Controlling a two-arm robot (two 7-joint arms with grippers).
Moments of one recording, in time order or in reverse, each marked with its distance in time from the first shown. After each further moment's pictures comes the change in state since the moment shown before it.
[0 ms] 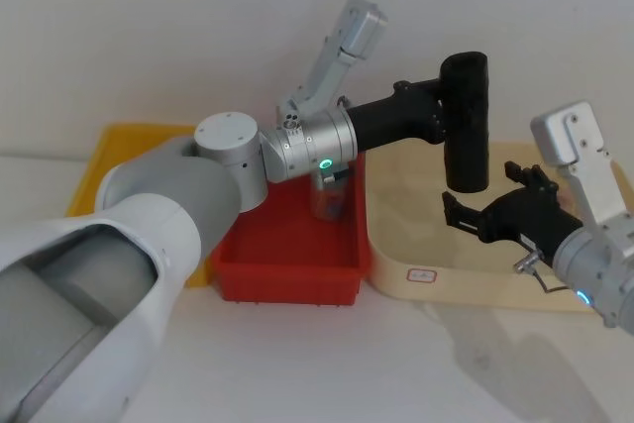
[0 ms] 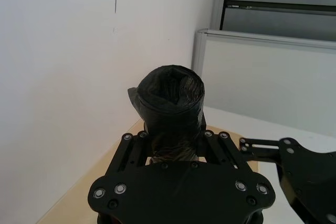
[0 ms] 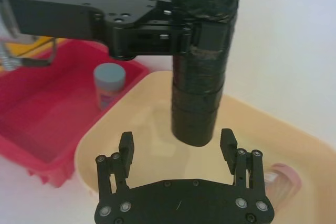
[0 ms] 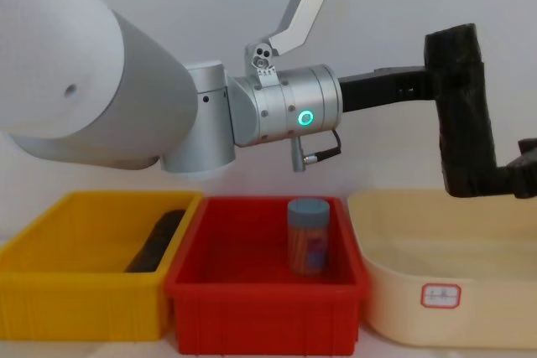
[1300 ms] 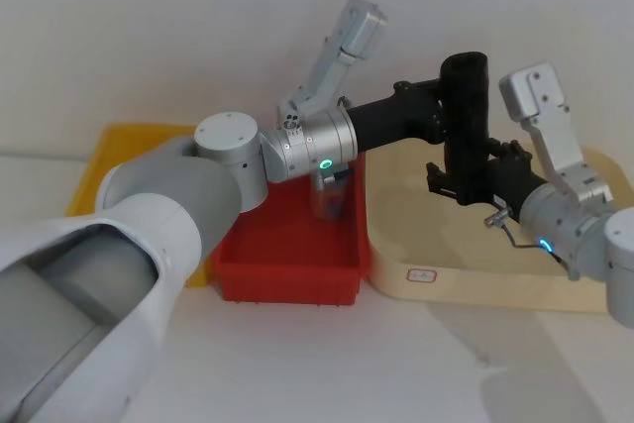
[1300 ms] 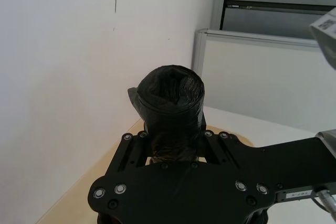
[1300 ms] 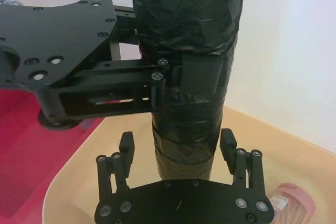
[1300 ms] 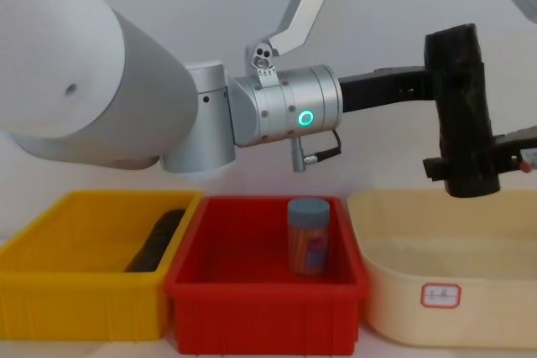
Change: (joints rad) left arm -0.002 -0.002 0.001 0.004 -0.002 -0.002 -0.001; right arm 0.192 -0.116 -0.031 0.218 -0.047 0.058 0.004
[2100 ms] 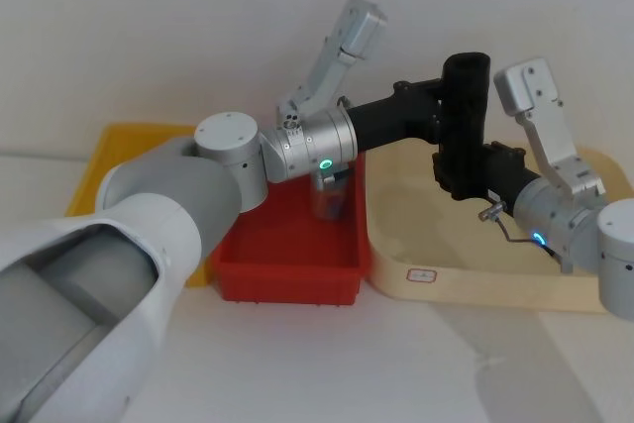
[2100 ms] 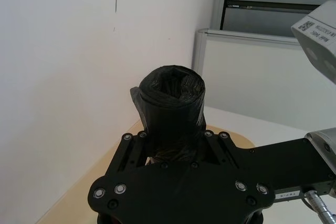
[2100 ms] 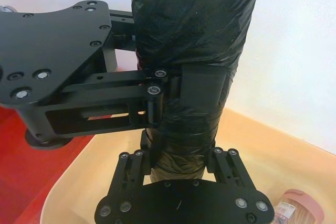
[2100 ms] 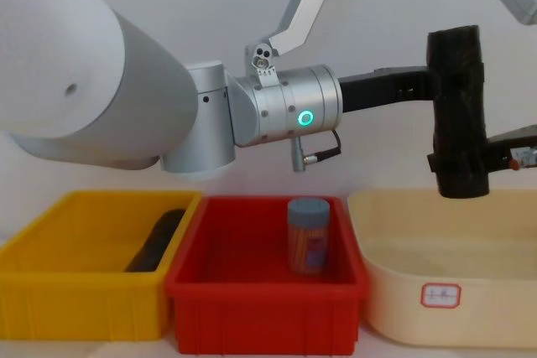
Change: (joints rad) left arm 0.000 0.000 0.000 0.000 0.000 0.000 0.000; right arm 0.032 -0.019 -0.002 0.049 0.002 -0.010 0.013
